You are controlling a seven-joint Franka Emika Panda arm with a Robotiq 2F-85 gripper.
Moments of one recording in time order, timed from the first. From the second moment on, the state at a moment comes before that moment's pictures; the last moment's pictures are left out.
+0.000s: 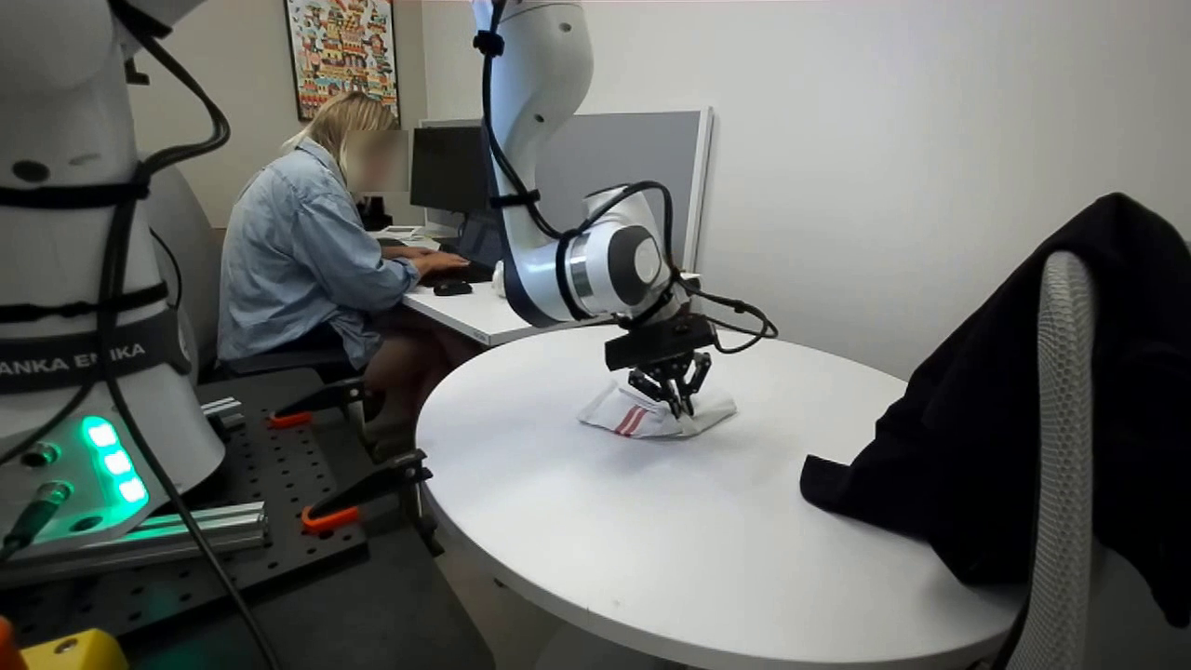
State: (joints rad) arm 0.16 0.81 -0.36 -2.11 -0.53 3.30 -0.26
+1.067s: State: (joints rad) arm -0.39 0.48 0.25 -2.21 0.00 2.77 -0.38
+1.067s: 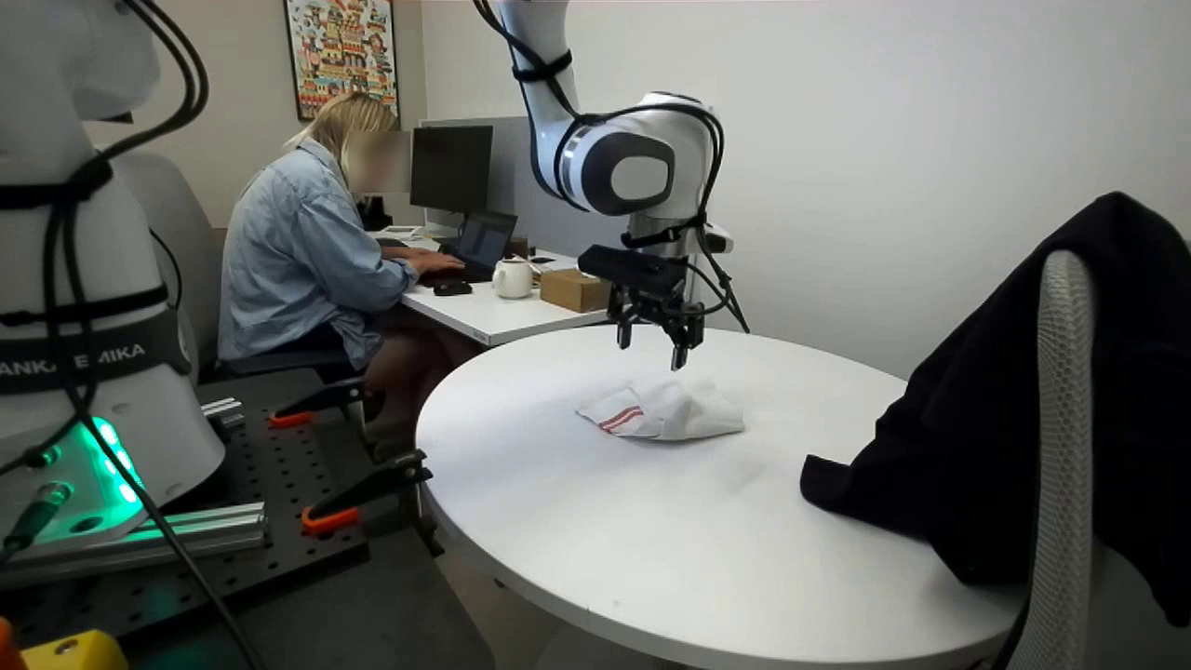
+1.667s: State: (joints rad) arm -0.36 0.13 0.20 -2.29 0.33 2.44 -0.41
